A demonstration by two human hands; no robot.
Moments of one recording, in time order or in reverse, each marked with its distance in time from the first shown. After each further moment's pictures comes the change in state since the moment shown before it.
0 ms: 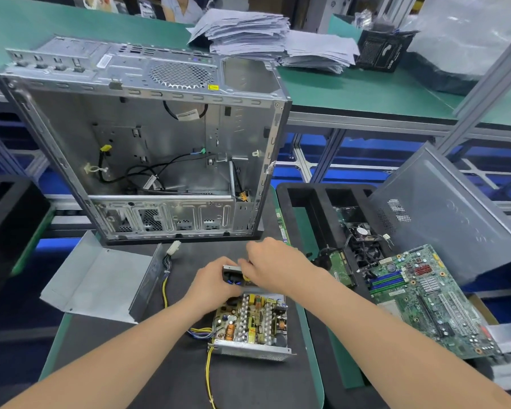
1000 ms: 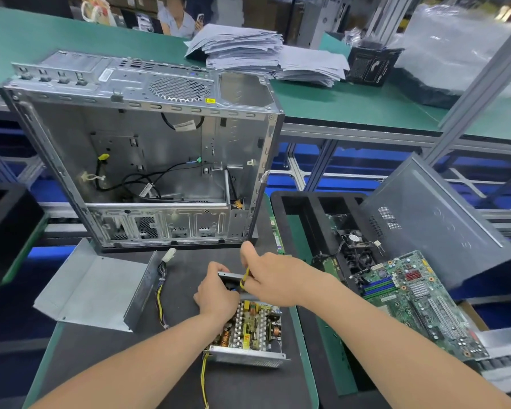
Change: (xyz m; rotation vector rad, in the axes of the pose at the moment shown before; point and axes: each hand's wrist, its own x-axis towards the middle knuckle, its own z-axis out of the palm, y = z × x) left_hand -0.004 0.017 0.044 -0.124 0.342 -0.180; right_hand -0.023 0.013 -0.008 0.108 -0.146 -0.120
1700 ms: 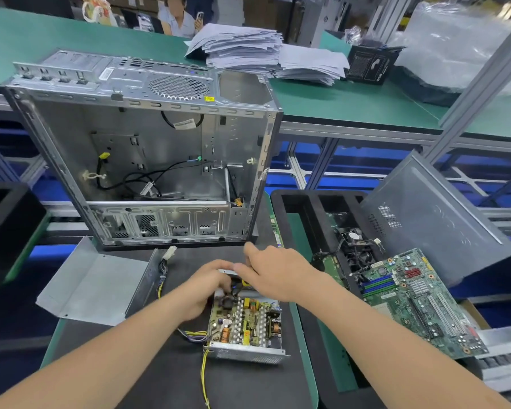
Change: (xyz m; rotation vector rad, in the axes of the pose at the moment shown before) left_hand 0.027 -0.001 -0.044 -0.320 -0.542 -0.123; right_hand 0.010 0.006 0.010 -0.178 0.166 0.015
